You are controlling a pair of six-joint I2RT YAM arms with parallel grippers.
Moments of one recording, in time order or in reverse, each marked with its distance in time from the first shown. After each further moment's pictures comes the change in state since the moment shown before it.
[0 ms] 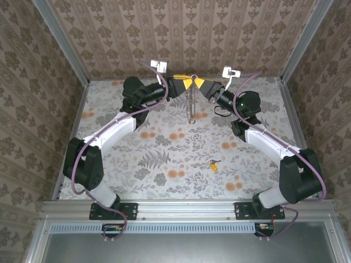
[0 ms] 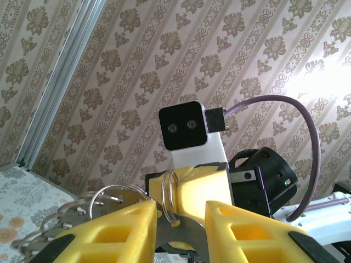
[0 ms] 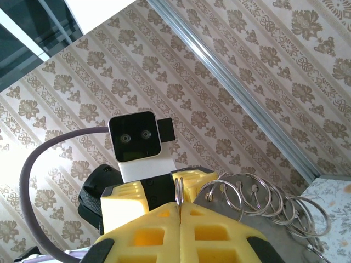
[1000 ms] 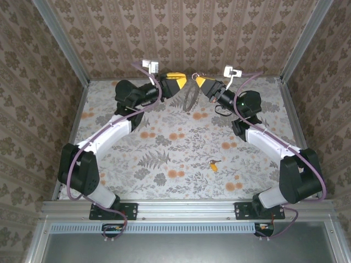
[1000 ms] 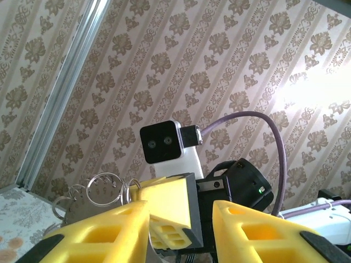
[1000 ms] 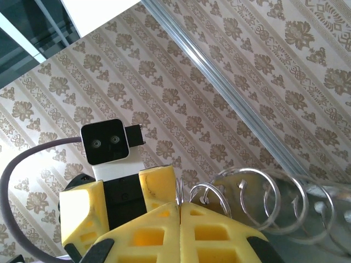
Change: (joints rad) left arm 0.020 -0.071 -0.056 0.075 -0.011 -0.031; right arm -0.008 0.000 0.001 0.000 0.013 -0.022
